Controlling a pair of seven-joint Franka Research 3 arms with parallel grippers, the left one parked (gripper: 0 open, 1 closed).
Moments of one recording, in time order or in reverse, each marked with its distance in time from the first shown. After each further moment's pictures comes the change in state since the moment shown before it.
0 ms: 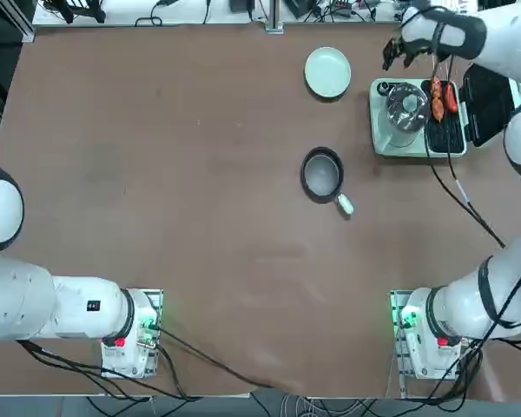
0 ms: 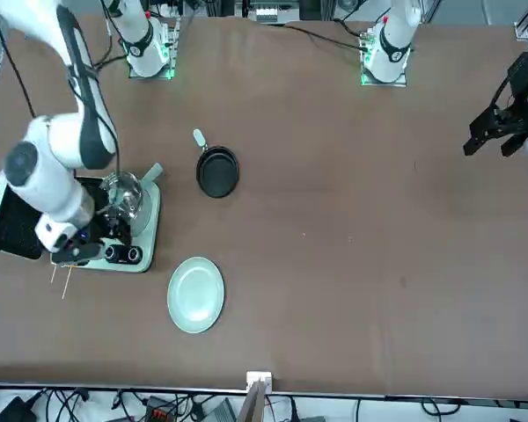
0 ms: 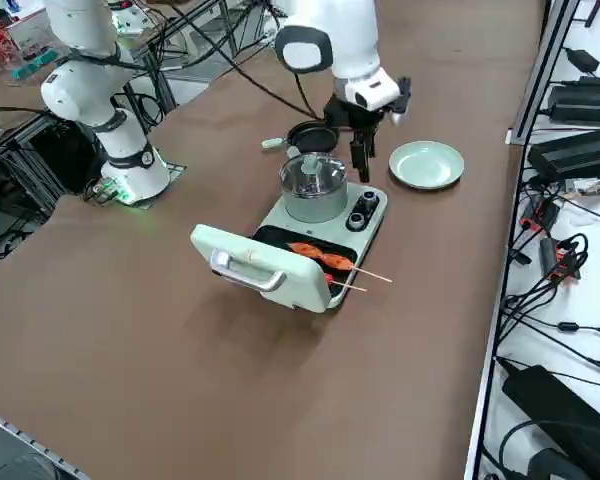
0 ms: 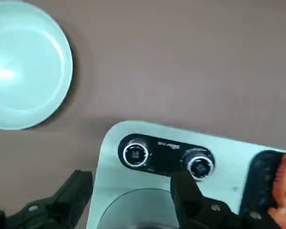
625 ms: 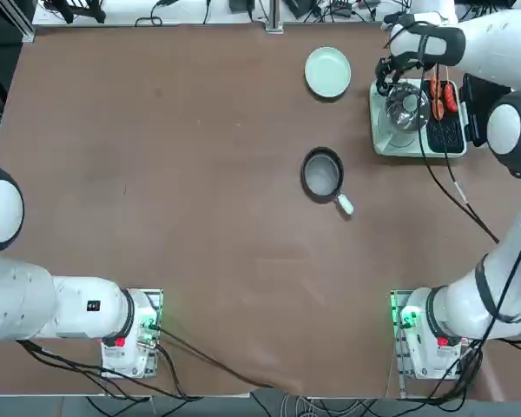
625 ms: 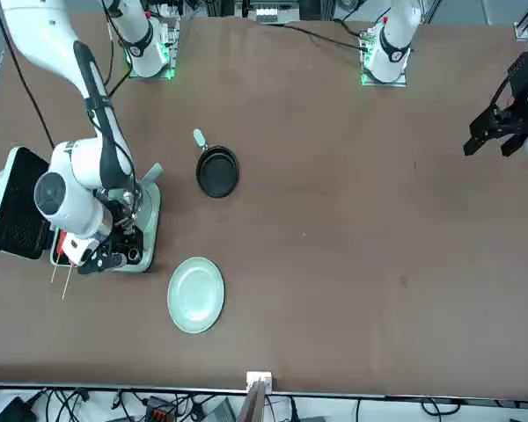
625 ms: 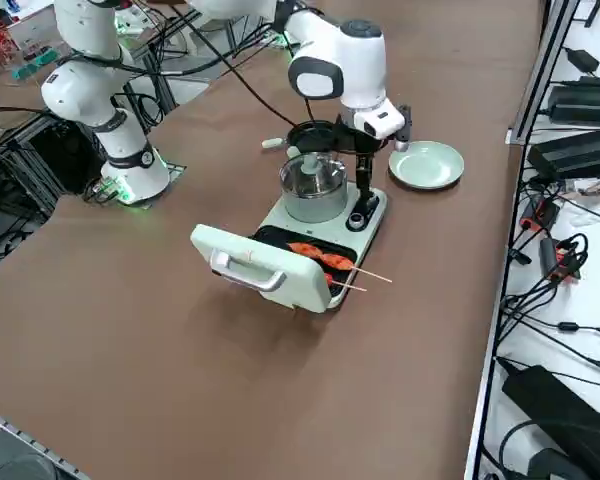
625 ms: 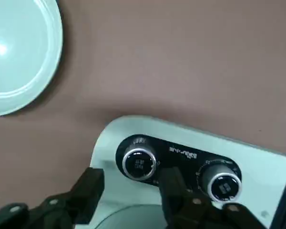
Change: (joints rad) arm 0.007 0.108 0.000 0.037 -0.001 0.005 -0.055
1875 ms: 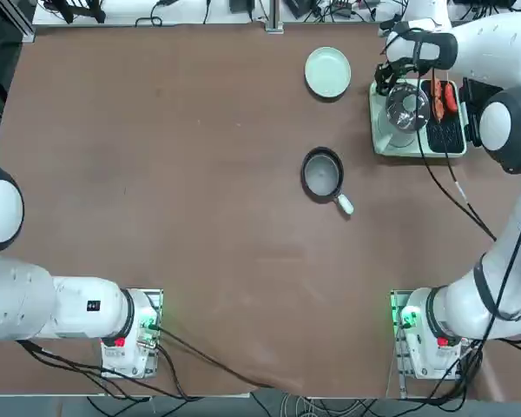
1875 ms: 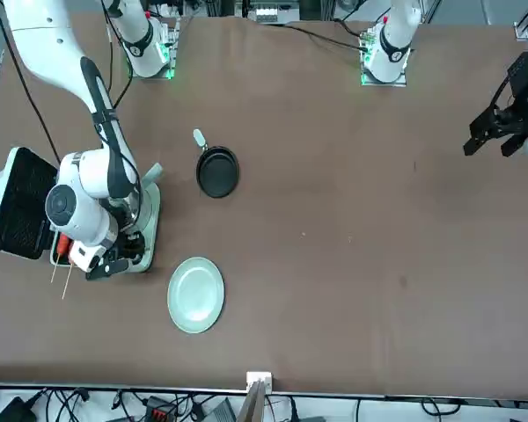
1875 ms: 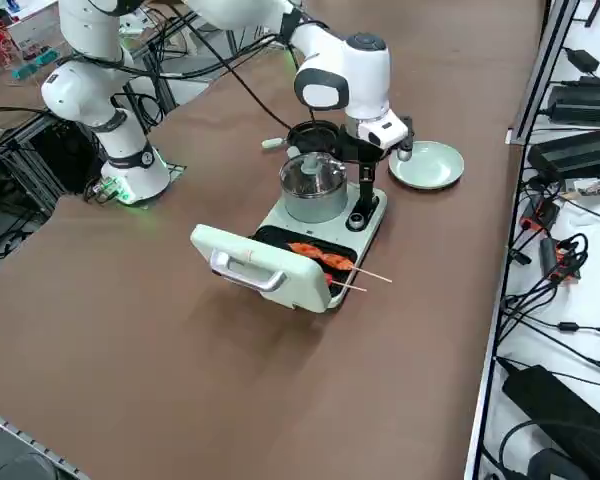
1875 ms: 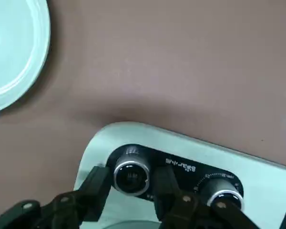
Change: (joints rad) arm 0.001 0.046 0.000 0.028 -0.035 0.015 -0.005
